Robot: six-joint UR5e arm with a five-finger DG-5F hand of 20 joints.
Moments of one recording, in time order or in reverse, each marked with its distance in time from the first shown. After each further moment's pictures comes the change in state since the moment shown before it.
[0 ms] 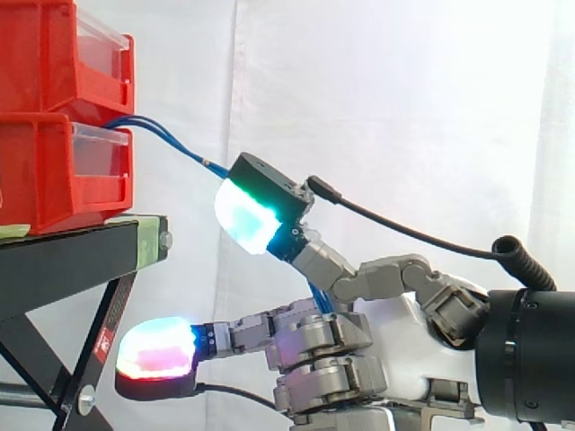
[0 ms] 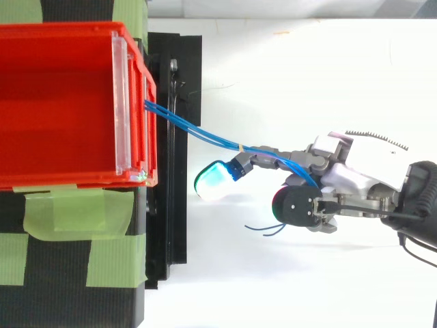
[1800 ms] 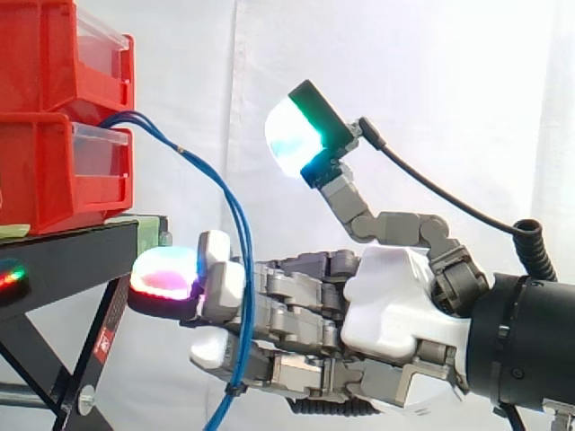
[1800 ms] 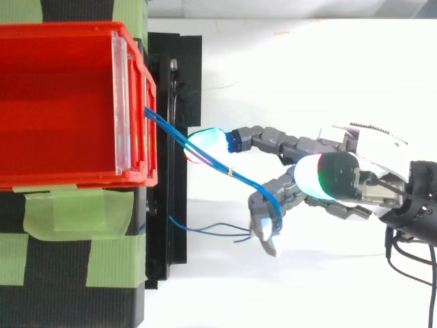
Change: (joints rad) arm -0.006 -0.003 -0.061 0.284 -0.004 0.128
